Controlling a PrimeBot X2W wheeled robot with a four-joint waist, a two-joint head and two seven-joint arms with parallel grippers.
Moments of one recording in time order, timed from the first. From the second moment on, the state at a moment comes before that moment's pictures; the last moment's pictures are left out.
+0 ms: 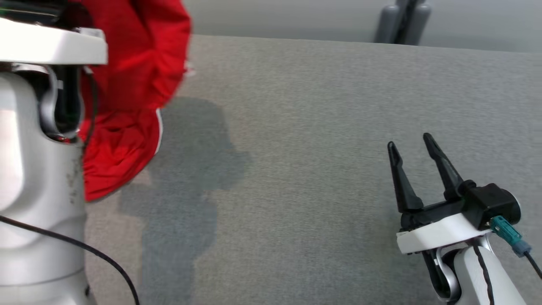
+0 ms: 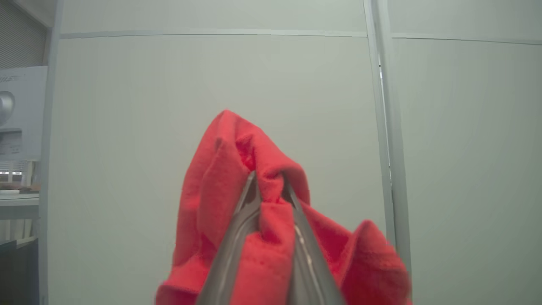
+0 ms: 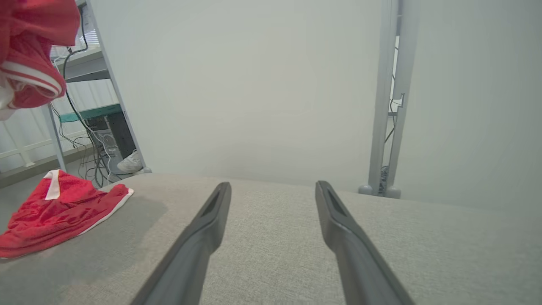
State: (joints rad) left arm -0.86 0.15 0.00 0.21 -0.30 -0.10 -0.17; right arm -0.25 -0.05 0.15 0.17 0.14 0.13 -0.26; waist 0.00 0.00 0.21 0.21
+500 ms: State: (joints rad) left arm -0.75 0.05 -0.30 0.17 -0.31 0.00 -0.13; right arm -0.27 -0.05 0.03 0.13 0.13 0.13 -0.26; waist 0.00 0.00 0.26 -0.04
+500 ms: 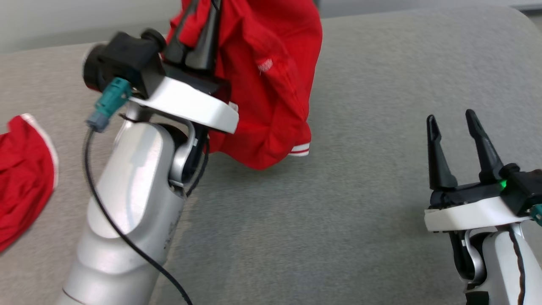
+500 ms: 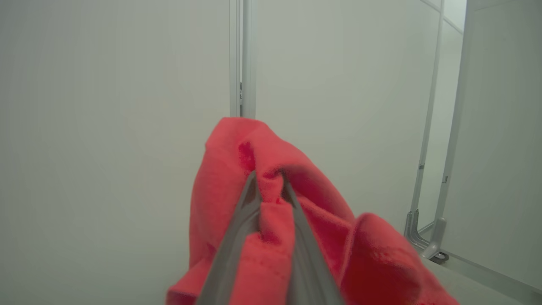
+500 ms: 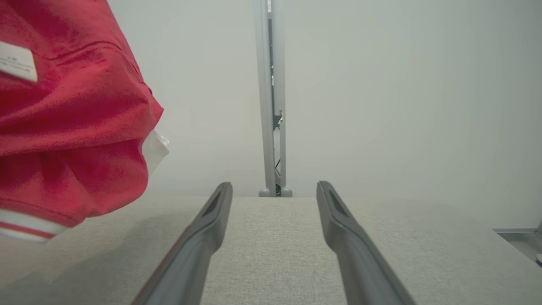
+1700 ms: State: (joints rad) left arm -0.49 0.18 -0.48 0.25 -0.39 0.13 -0.26; right arm -0.21 -0.05 -0.01 0.11 0.09 0.13 -0.26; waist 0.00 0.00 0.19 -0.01
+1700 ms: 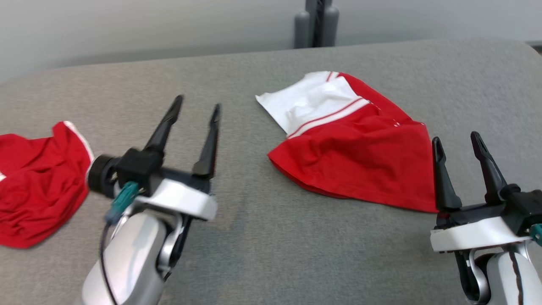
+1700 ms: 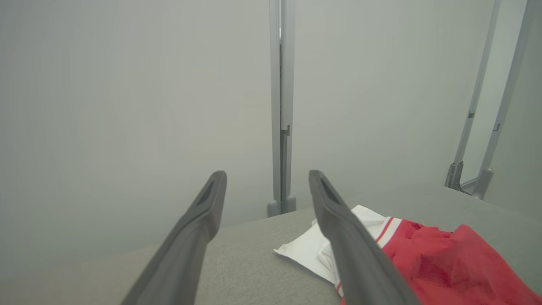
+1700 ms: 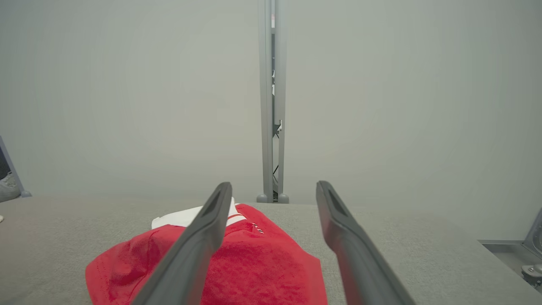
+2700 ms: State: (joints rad) left arm -0.01 0.05 -0.11 0.08 -0.15 0.03 -0.26; right arm -0.11 -0.05 0.03 0.13 0.12 0.13 -0.26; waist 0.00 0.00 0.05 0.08
